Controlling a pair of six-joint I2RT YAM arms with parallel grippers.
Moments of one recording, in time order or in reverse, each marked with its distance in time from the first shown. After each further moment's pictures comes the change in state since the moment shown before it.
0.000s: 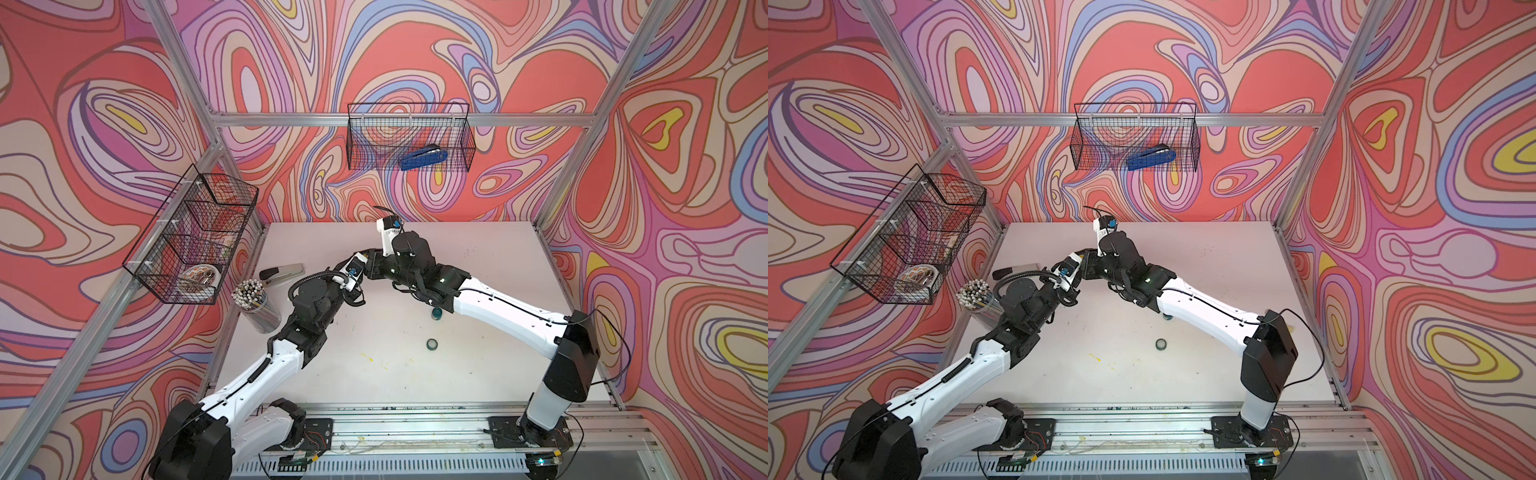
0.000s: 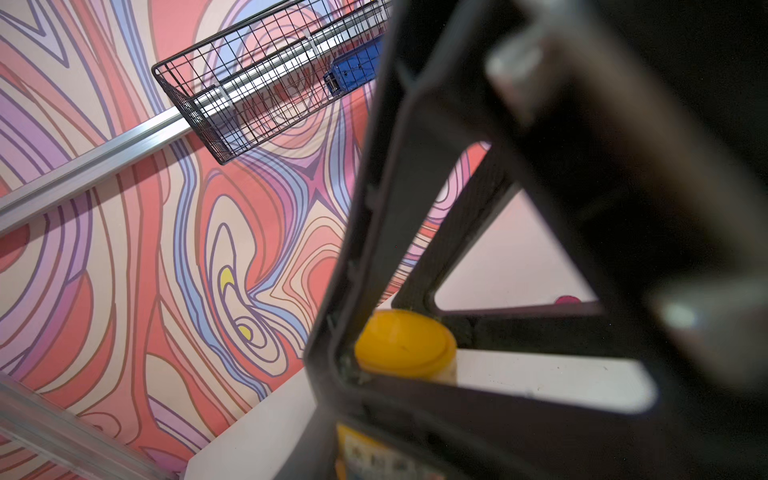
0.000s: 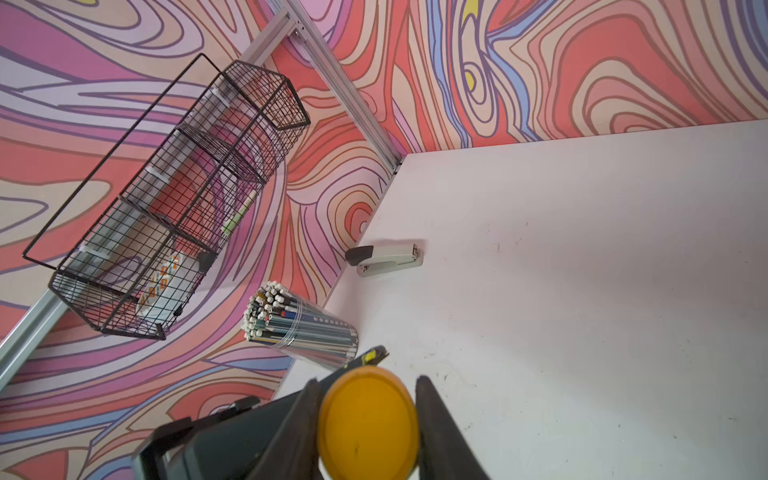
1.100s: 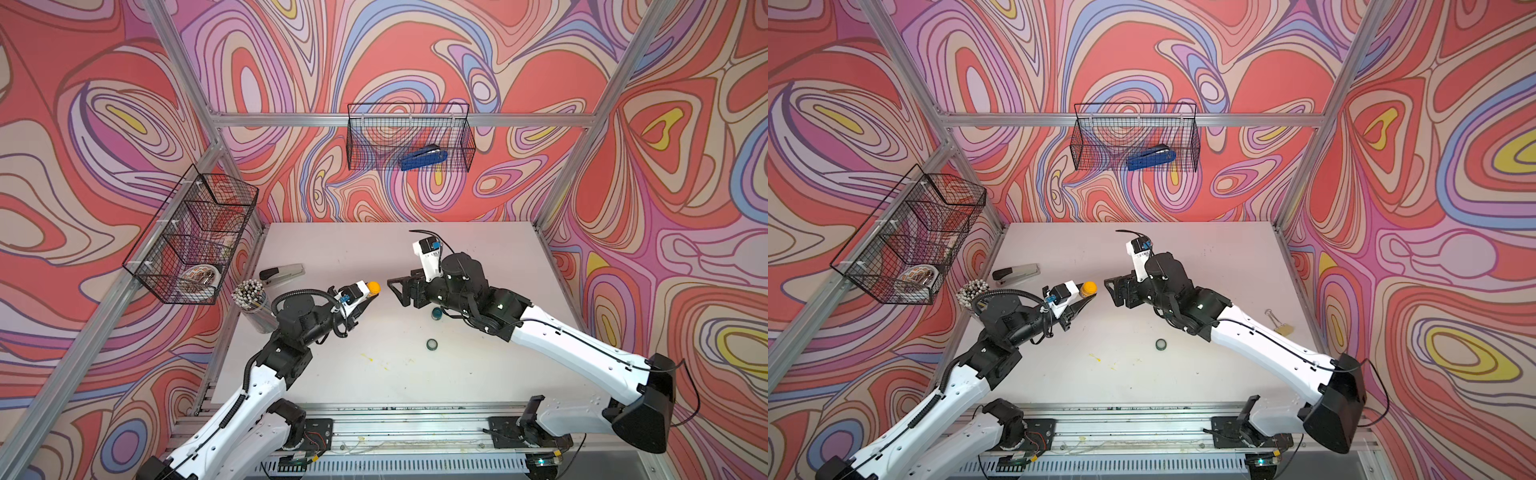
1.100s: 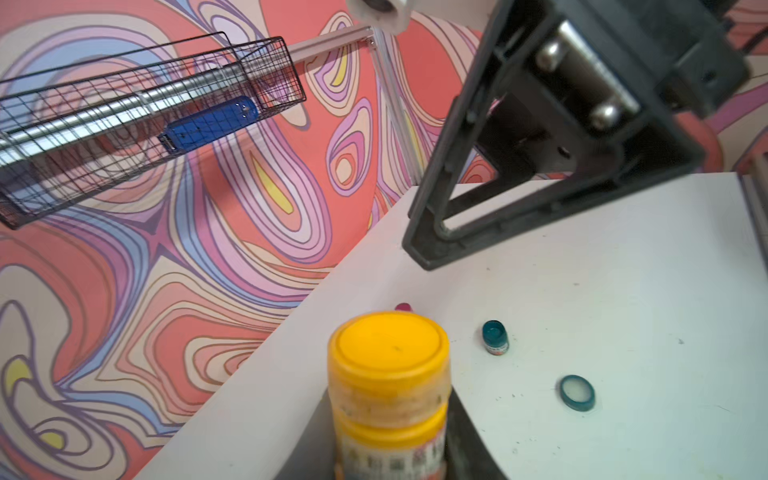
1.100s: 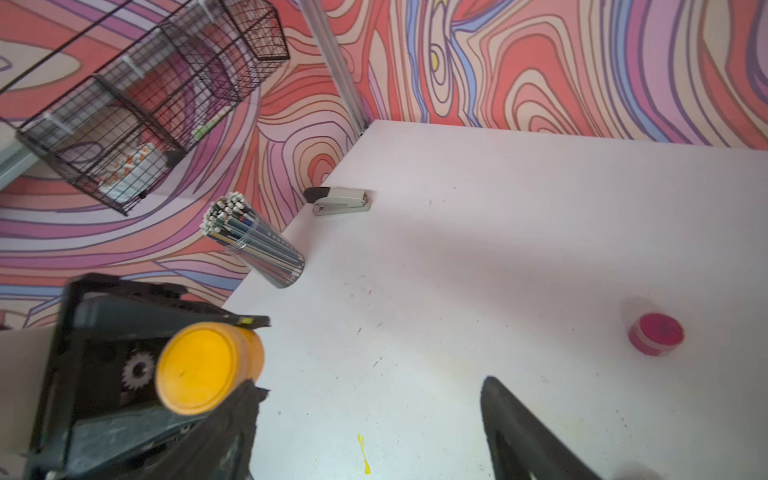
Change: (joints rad) left arm 0.051 -0.266 -0.035 -0.333 0.523 -0.105; right arm -0.046 -0.426 -0.359 -0.134 -0.063 -0.305
